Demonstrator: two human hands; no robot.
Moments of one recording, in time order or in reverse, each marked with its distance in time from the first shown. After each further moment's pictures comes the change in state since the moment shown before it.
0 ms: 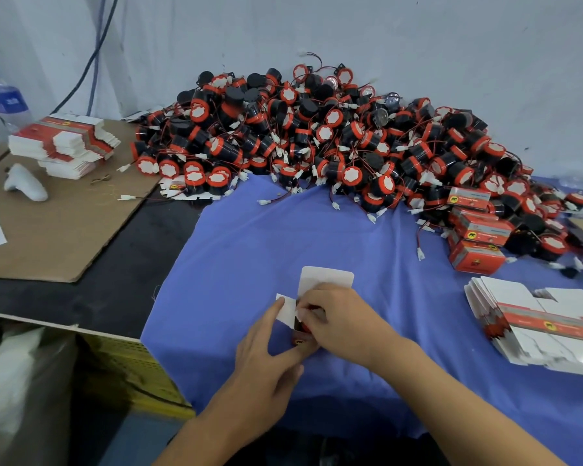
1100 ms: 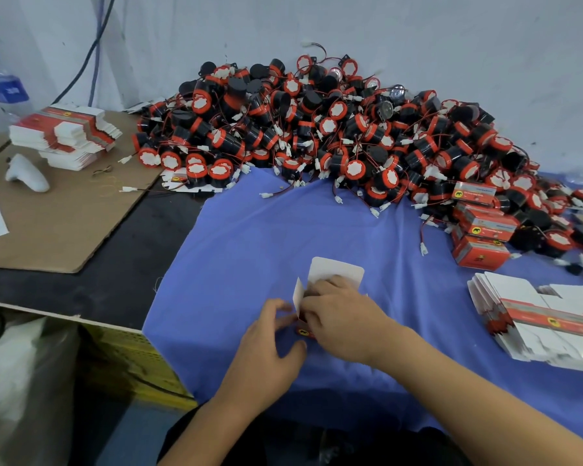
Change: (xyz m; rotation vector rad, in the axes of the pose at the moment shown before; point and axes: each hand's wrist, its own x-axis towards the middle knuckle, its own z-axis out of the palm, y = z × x) left_hand 0.019 0.022 -0.016 -0.517 0.044 -0.443; right_hand 0.003 0.007 0.003 -0.400 -0.130 -0.171
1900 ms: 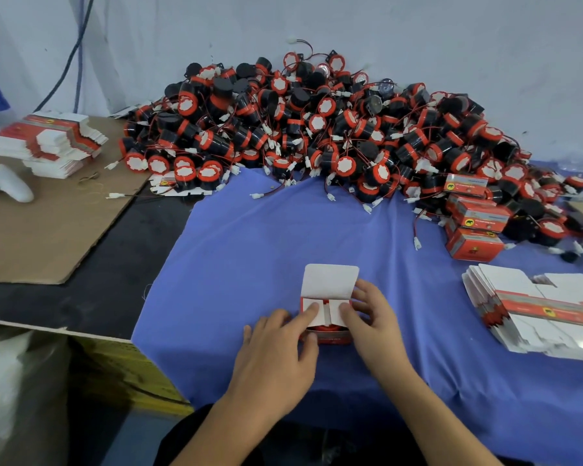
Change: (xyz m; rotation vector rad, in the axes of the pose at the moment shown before) left_hand 0.009 0.010 0.023 0.563 -0.015 0.083; right_hand -0.035 0.027 0.054 1.177 0.668 0.462
